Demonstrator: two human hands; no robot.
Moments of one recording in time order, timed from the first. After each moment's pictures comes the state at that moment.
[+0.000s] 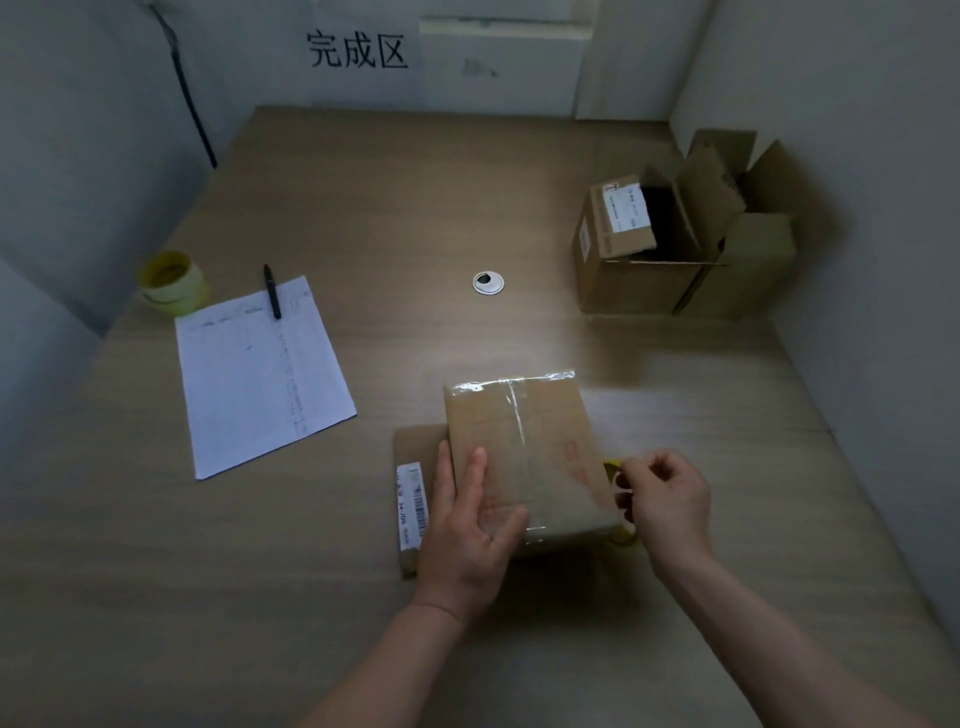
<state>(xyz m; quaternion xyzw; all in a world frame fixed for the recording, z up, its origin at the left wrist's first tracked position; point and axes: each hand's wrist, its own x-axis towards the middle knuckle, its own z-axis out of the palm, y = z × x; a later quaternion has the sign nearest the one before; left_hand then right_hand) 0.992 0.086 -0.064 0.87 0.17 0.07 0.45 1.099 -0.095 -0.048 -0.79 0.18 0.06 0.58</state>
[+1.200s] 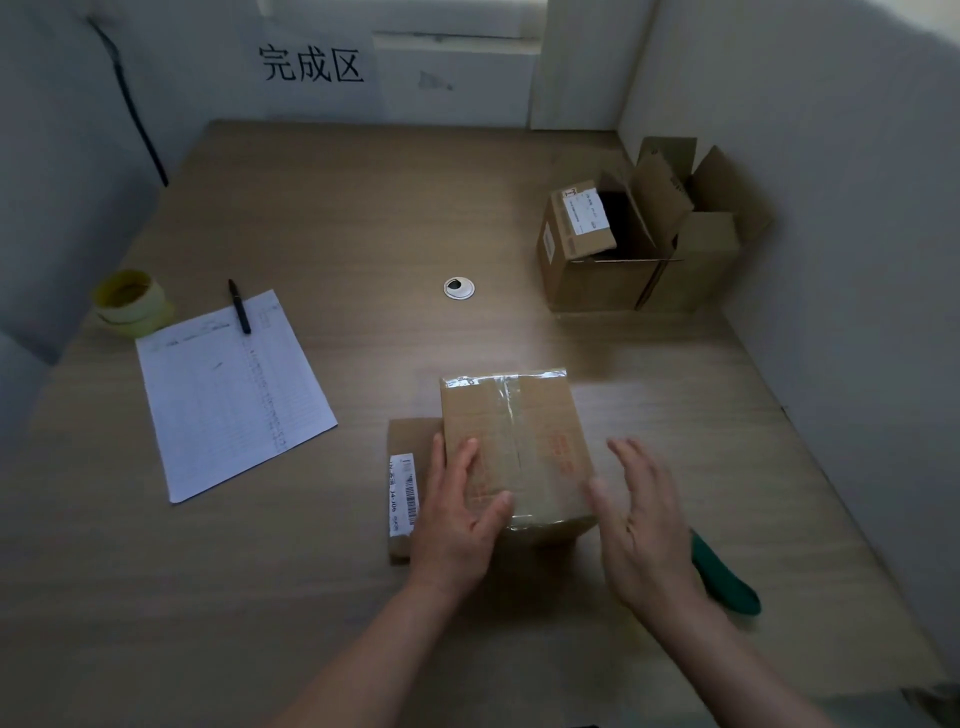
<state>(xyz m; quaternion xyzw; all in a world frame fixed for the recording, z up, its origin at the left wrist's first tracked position) 1.002 0.098 -0.067 0.85 0.14 0.05 0.50 1.037 -0.097 -0.031 -0.94 -0.06 -0.01 0.34</state>
